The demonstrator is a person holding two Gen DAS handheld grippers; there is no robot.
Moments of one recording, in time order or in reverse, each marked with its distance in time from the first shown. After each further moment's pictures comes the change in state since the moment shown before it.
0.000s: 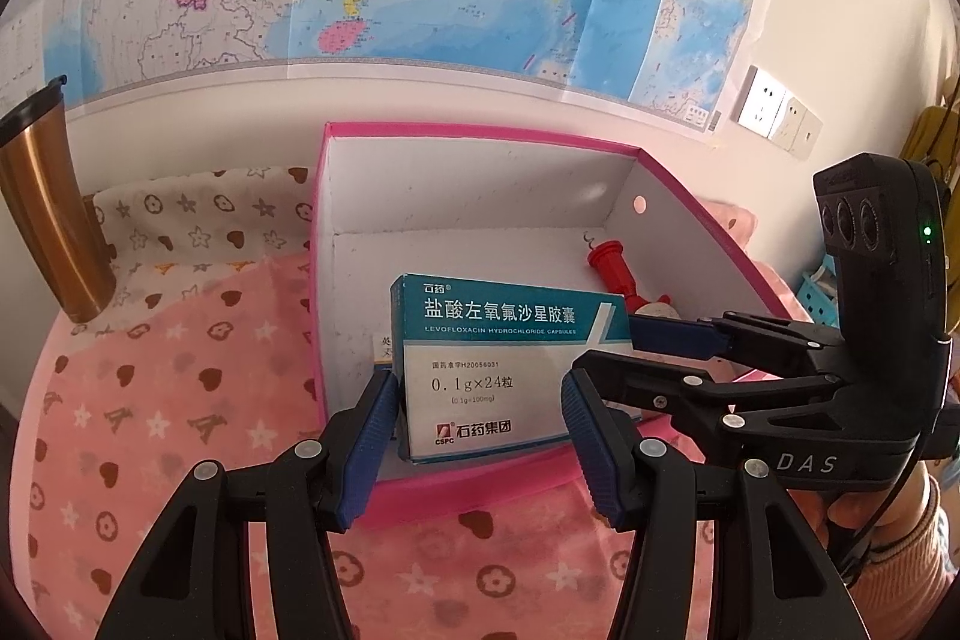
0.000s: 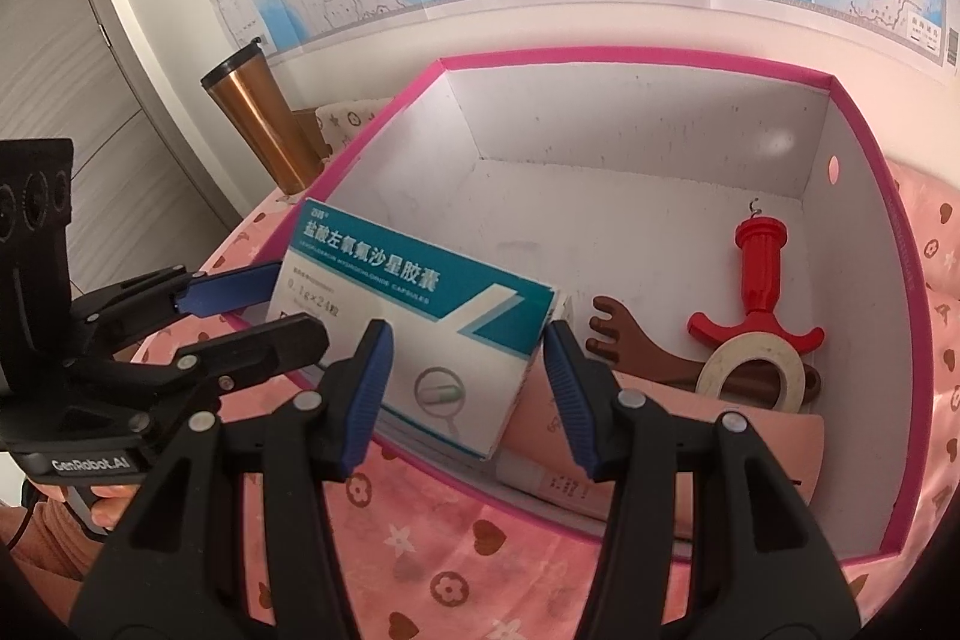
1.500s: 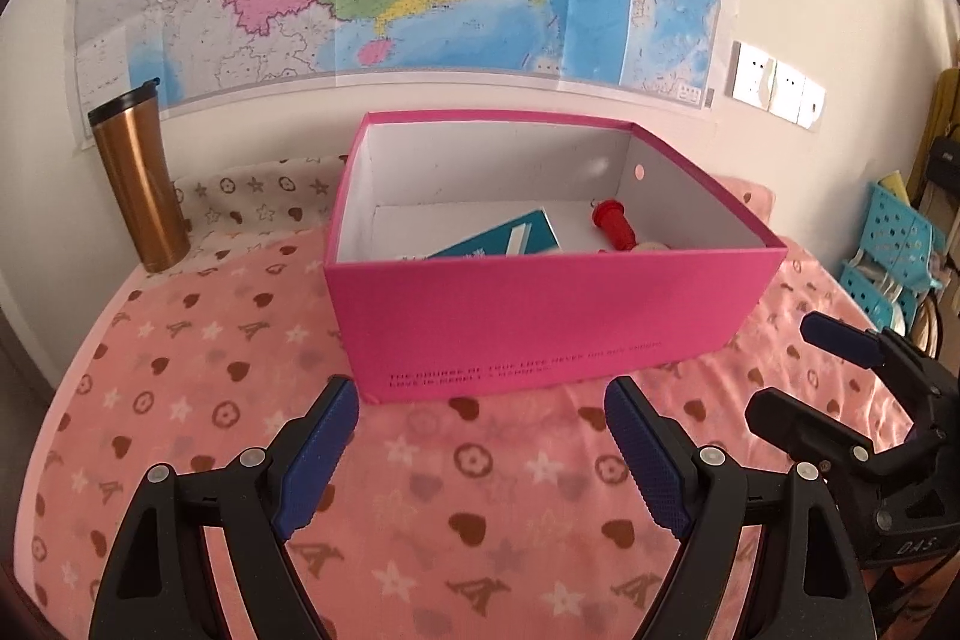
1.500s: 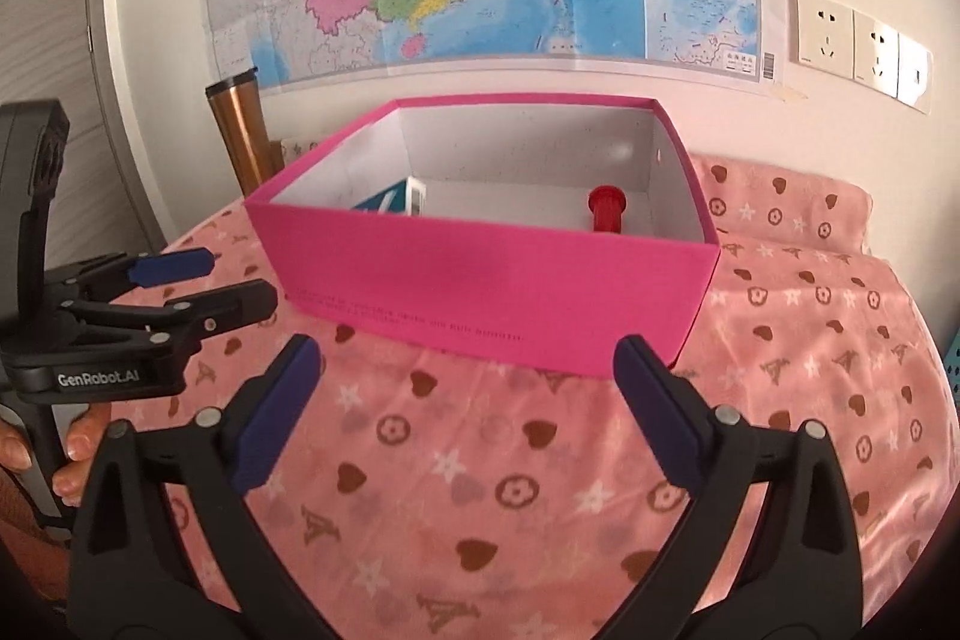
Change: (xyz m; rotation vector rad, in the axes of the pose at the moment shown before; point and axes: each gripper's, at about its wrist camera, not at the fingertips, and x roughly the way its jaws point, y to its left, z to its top) left arm -0.043 -0.048 -0.082 0.030 -0.102 0.182; right arm -0.093 0.027 -0.125 -0.059 -0.260 -0.244
